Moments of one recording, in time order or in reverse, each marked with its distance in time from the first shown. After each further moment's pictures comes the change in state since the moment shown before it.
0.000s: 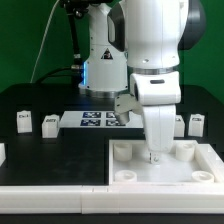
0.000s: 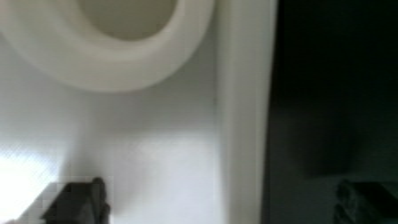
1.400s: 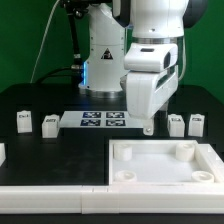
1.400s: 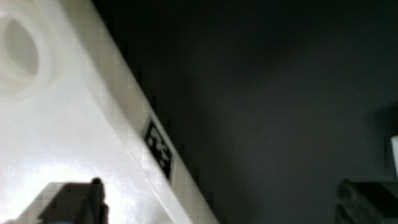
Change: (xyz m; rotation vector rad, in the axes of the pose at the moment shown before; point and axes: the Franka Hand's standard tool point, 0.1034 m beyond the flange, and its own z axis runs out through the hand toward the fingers) arm 0.009 -0.026 -0.042 -0.027 -0.014 0.546
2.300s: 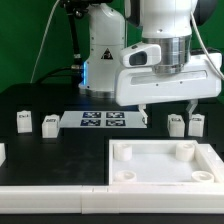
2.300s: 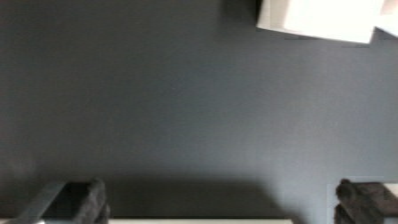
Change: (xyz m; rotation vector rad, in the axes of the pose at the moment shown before) arm 0.009 -0.037 0.002 0.049 0.013 0.996
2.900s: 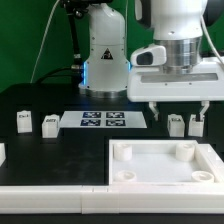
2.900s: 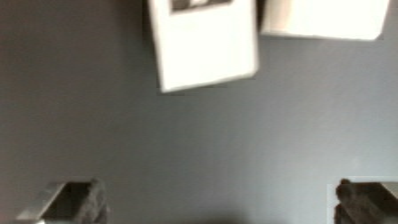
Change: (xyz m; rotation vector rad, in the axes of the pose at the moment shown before) arm -0.021 -0.034 0.007 0.009 -0.011 0.238
